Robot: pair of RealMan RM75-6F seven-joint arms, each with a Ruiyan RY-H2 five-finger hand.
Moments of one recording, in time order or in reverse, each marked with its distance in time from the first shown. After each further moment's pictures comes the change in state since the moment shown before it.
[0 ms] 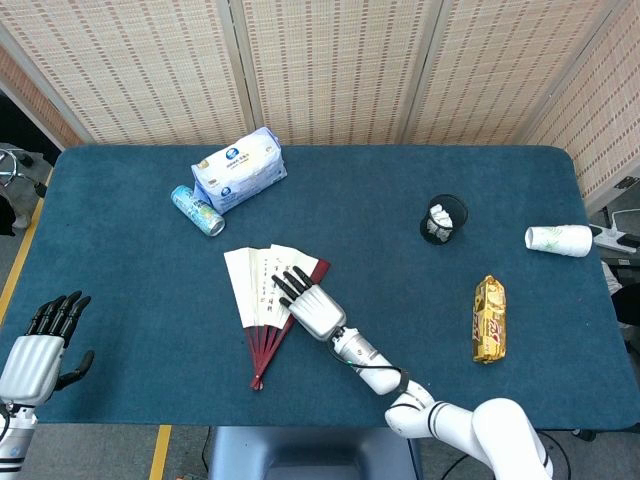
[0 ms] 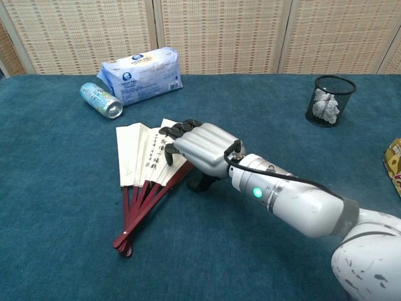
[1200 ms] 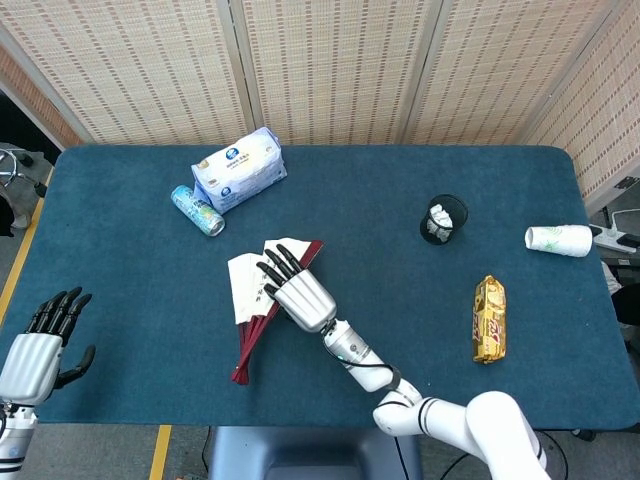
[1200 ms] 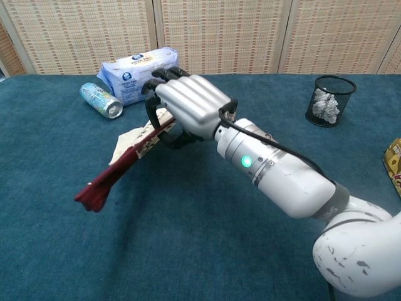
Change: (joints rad) left arm -0.003 -0.030 -0.008 0.056 0.049 0.056 -0.113; right arm 0.062 0.050 0.035 -0.148 0.030 0.230 0.025
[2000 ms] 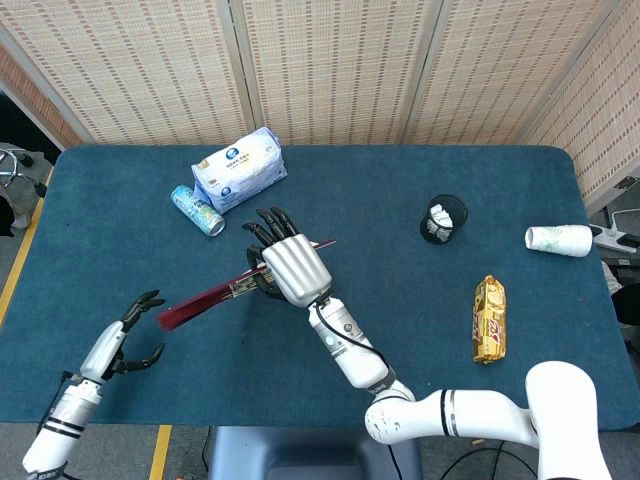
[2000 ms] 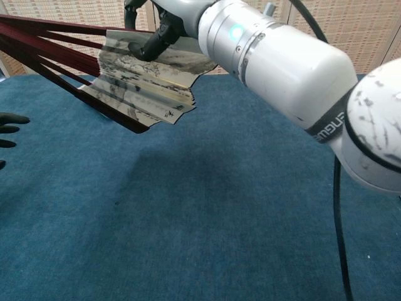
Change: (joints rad) left arm -0.170 -0.190 0.023 0.137 0.001 -0.263 -0.745; right arm 0.055 0.272 0.271 -0.730 0.503 -0.106 -0.410
